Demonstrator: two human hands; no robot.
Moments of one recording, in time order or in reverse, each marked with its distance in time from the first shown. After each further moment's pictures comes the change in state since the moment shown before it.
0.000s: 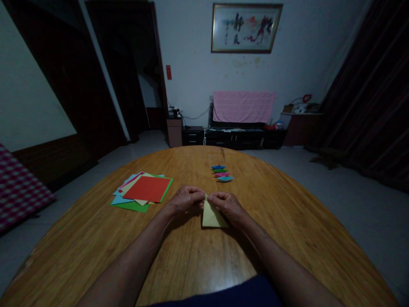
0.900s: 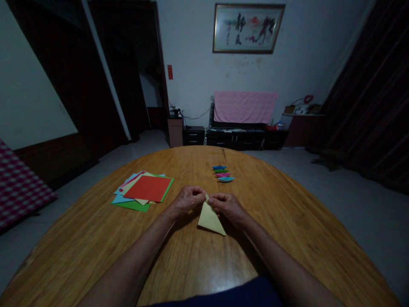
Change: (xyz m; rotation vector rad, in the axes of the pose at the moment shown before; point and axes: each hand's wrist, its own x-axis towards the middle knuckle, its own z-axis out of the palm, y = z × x) left_hand 0.014 -0.021 -0.004 0.109 0.109 0.085; right_hand 0.004 0.004 -0.001 0.008 -0.033 -0.003
